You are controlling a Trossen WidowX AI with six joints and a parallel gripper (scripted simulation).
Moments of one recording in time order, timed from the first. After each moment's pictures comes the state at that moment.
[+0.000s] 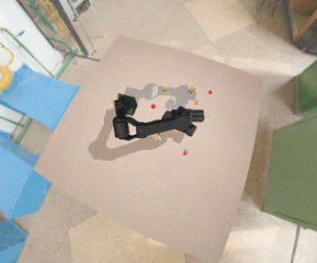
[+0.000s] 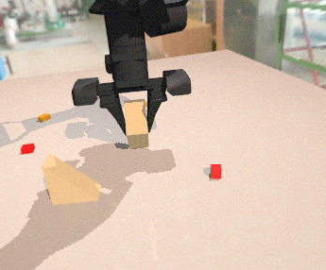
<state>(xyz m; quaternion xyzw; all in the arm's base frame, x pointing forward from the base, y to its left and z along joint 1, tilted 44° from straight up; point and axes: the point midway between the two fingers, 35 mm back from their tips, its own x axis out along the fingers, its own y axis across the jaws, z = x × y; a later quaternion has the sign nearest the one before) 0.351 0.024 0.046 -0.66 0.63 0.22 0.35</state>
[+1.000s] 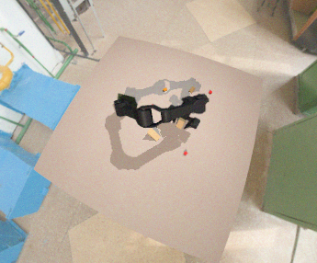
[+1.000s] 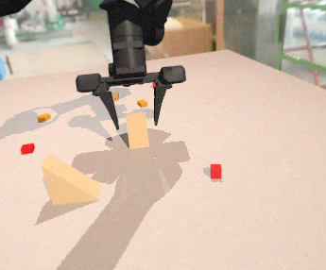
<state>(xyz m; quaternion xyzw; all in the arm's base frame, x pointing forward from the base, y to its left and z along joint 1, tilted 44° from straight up) 0.355 0.046 0.026 -0.69 0.68 0.09 0.22</state>
